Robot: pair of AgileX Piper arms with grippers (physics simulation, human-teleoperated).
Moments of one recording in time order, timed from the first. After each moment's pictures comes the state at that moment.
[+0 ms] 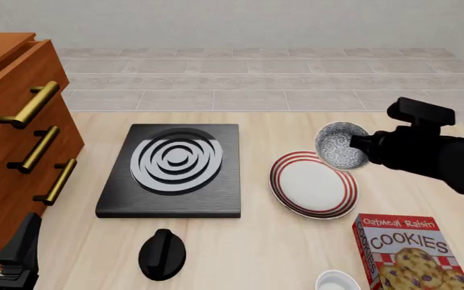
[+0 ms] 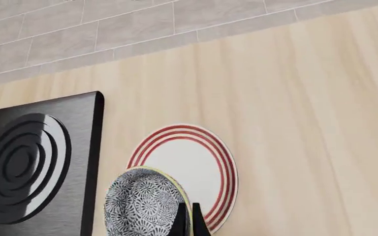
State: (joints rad) left arm 0.00 0.00 0.00 0.00 0.00; right arm 0.12 1.28 -0.77 0.23 0.30
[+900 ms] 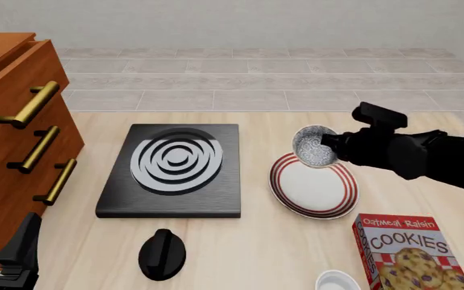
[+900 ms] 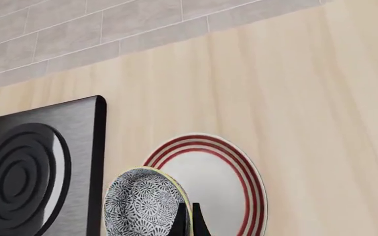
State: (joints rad) left arm 0.00 0.00 0.00 0.00 0.00; right arm 0.17 1.55 -0.87 0.10 0.39
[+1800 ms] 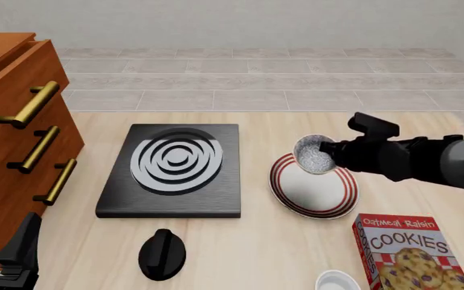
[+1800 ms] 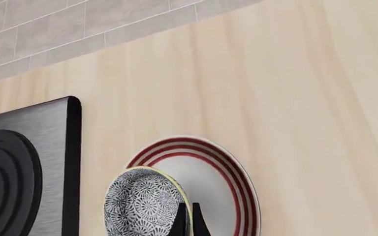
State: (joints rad) left arm 0.00 0.00 0.00 0.00 0.00; right arm 0.14 1.68 -0.88 0.03 0.40
